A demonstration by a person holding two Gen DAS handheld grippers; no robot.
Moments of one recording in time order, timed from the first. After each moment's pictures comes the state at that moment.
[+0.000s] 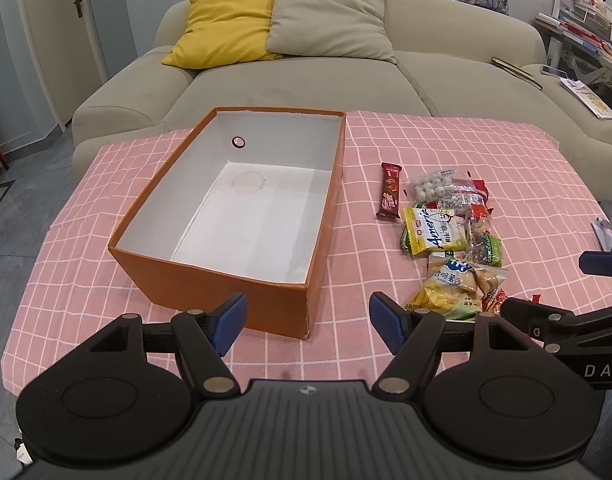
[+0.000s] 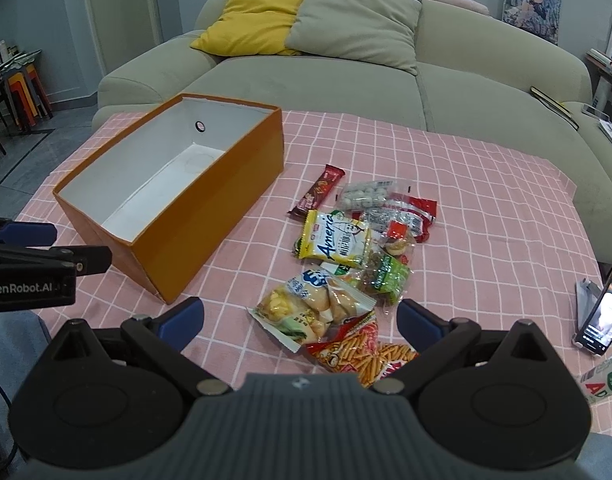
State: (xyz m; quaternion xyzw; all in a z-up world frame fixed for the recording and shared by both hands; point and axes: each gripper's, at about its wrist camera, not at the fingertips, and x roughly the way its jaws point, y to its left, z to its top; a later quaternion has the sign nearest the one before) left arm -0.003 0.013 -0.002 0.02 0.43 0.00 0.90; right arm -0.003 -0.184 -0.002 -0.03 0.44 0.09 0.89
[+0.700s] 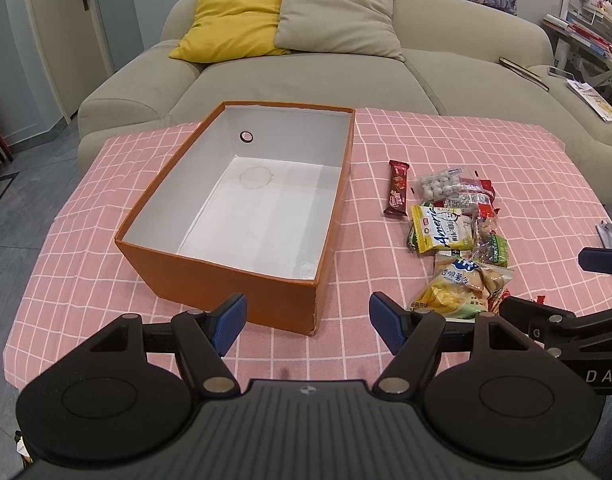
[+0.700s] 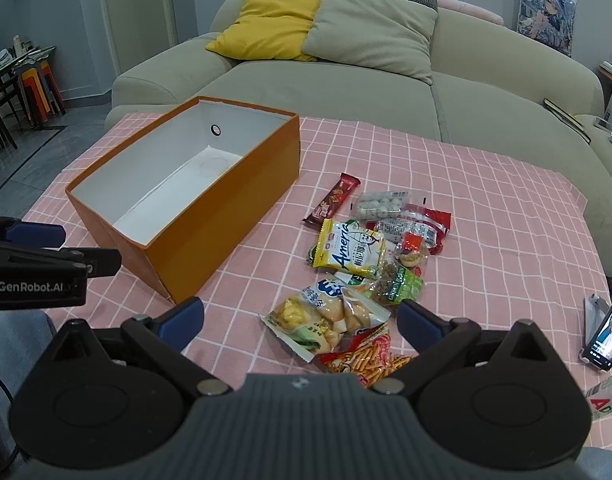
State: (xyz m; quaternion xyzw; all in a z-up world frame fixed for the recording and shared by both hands) left arm -0.002 0.017 -0.004 0.02 0.43 0.00 0.90; right arm -0.001 -0.176 -0.002 -0.03 0.43 0.10 0.90
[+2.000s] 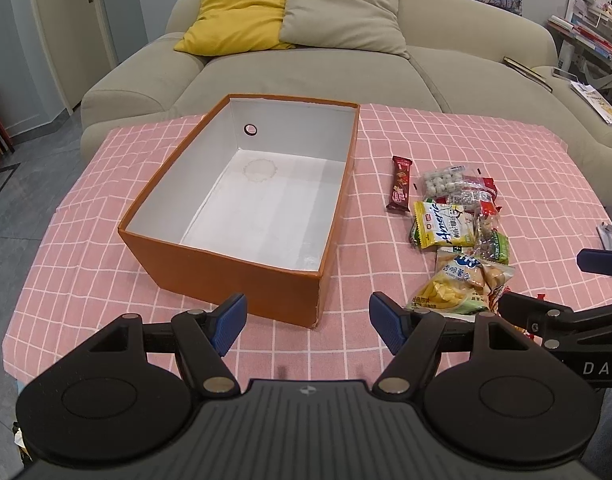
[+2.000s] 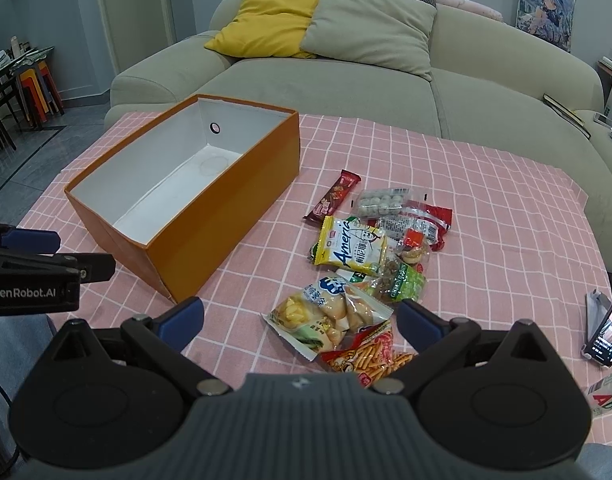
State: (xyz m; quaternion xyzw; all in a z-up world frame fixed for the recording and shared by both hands) left arm -0.006 0.020 -0.005 0.01 0.44 0.01 0.90; right arm 0.000 -0.174 -0.003 -0.03 0.43 0.10 0.89
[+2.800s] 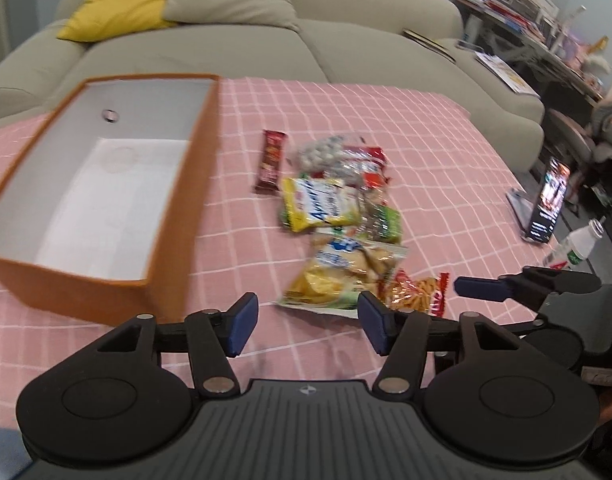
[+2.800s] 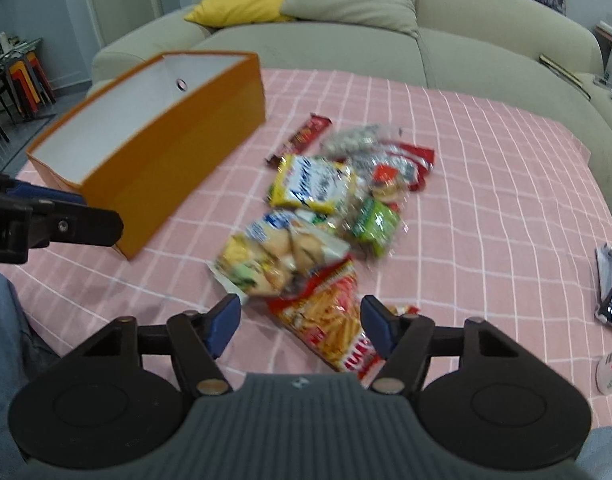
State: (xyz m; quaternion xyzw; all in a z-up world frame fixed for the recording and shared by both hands) left arm 0.029 -0.038 -0.039 -0.02 0.47 -0.16 0.87; right arm 0.005 -0.228 -0.072 -0.01 0.47 0.09 0.88
